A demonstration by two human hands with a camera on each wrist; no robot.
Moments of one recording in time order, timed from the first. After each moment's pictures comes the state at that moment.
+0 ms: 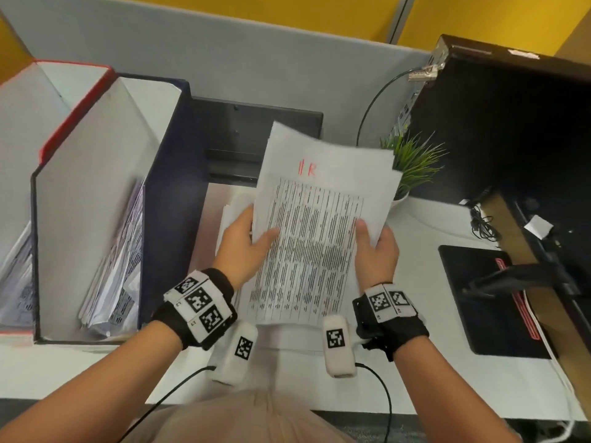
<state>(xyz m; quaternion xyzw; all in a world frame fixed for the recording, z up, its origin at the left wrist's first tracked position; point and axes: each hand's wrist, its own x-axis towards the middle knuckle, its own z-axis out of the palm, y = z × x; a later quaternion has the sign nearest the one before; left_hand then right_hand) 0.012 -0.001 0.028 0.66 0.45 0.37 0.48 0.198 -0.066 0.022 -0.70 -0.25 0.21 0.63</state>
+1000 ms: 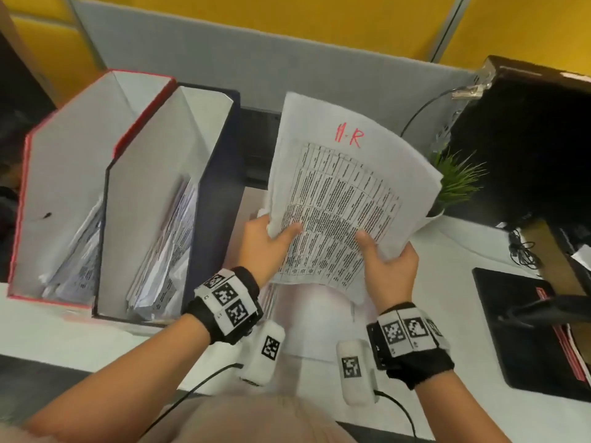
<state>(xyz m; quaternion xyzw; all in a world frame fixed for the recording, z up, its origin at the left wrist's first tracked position) -0.002 -0.005 0.043 0.58 0.52 0.43 0.46 0.157 -0.073 0.044 -0.63 -0.31 0.28 0.66</state>
